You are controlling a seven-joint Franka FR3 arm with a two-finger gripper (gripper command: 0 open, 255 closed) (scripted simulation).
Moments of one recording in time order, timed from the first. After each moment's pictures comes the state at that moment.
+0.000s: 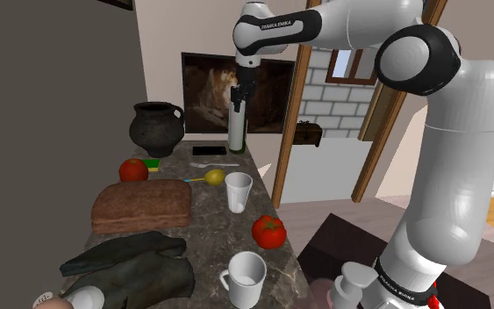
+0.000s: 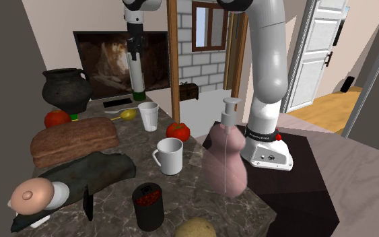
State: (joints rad) arm -0.04 0.25 -0.10 -1.49 -0.02 1.86 -0.25
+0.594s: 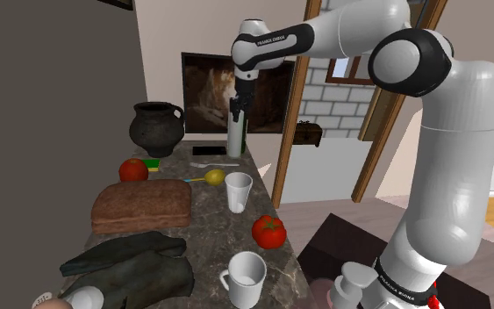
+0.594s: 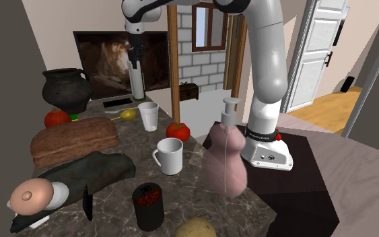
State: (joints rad) arm -0.05 0.28 -0.10 -1.56 -0.01 1.96 -0.26
